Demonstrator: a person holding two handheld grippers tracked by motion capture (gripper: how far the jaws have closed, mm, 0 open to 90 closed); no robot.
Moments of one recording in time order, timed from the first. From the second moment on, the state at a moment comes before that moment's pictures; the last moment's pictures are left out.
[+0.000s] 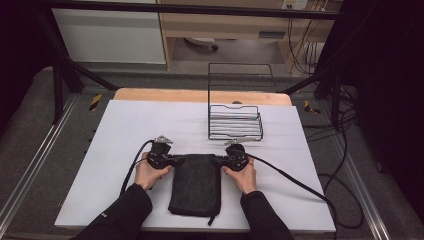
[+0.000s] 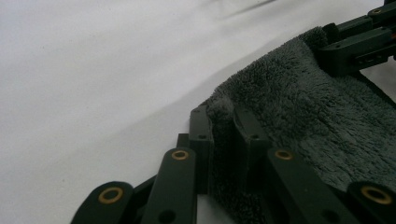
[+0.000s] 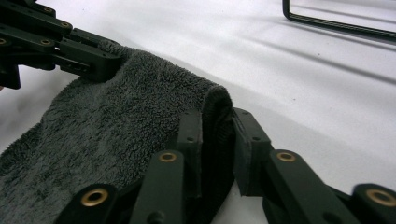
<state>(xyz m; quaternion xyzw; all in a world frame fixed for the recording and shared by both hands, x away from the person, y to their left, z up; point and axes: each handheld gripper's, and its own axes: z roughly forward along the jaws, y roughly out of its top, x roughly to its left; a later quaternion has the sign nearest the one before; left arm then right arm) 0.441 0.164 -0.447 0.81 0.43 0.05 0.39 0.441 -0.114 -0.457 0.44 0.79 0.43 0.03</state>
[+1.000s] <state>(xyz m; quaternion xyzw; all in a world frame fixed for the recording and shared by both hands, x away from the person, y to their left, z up) 0.421 0.169 -0.413 0.81 0.39 0.10 0.43 0.427 -0.117 -0.430 0.42 0.78 0.47 0.06</state>
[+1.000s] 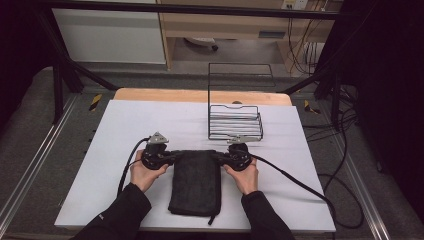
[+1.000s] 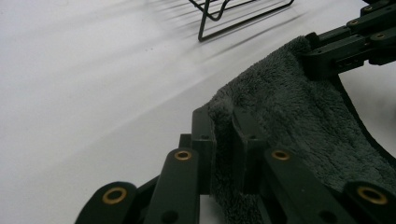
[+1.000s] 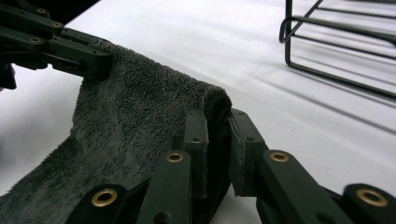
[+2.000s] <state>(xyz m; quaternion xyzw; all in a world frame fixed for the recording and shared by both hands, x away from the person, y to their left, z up) 0.405 0.174 -0.378 0.79 0.38 0.13 0.47 0.413 -0.119 -0.392 0.38 0.77 0.50 0.11</state>
